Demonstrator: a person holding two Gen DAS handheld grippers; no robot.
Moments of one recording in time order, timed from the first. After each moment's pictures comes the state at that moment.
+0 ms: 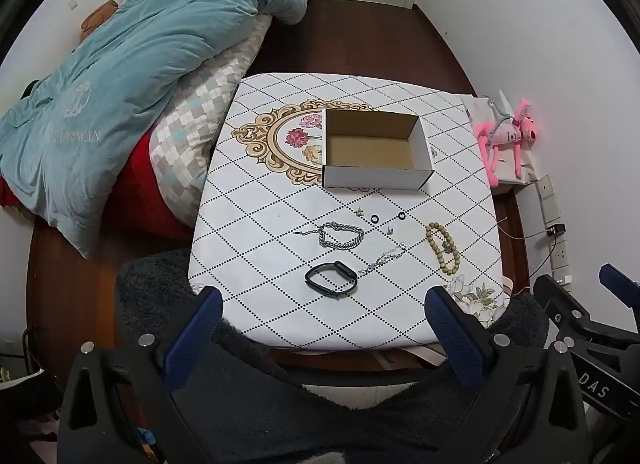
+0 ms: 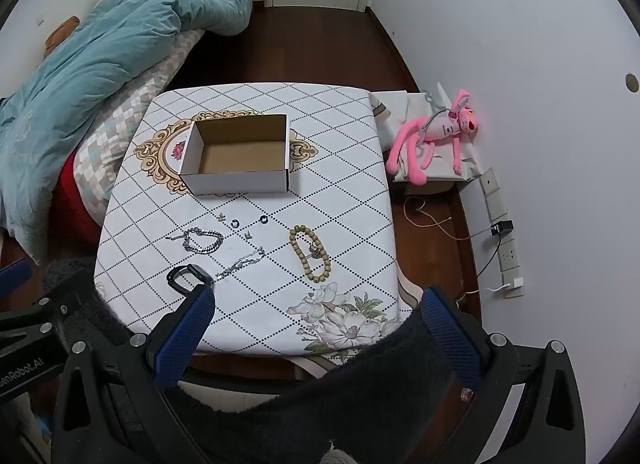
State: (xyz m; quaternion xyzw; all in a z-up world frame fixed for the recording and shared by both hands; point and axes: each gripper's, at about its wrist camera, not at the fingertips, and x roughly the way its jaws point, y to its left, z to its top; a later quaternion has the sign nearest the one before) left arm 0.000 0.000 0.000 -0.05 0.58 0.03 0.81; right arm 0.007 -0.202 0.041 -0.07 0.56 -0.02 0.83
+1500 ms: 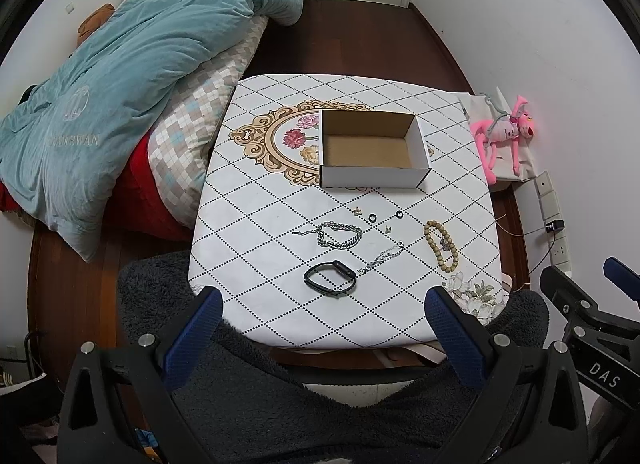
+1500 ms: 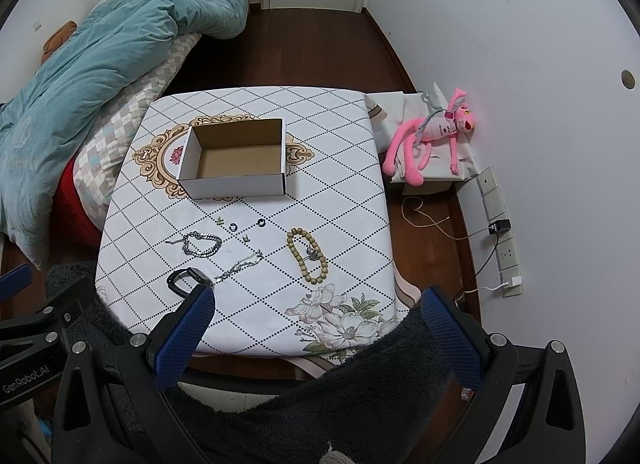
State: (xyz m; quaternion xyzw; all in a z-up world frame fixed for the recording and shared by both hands) left arm -0.004 -0.003 0.000 -0.04 0.58 0.03 0.82; right arm 0.006 -0.206 0.047 -0.06 0.56 -0.02 0.83
